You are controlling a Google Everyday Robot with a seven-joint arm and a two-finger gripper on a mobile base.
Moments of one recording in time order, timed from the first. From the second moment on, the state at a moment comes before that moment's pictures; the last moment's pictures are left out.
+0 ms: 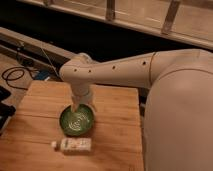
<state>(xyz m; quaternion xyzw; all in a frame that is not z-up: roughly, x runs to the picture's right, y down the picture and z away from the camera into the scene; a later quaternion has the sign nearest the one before) -0.104 0.101 0.703 -0.26 0.23 0.64 0.68</state>
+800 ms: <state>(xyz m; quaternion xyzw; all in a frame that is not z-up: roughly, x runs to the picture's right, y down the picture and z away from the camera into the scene) -0.116 0.096 0.700 -0.24 0.22 0.60 0.73</state>
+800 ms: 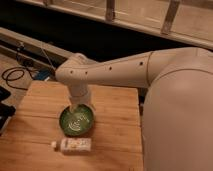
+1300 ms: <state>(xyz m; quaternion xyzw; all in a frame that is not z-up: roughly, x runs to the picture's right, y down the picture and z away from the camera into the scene) -0.166 0.102 0.709 -0.29 0.19 0.40 0.85</state>
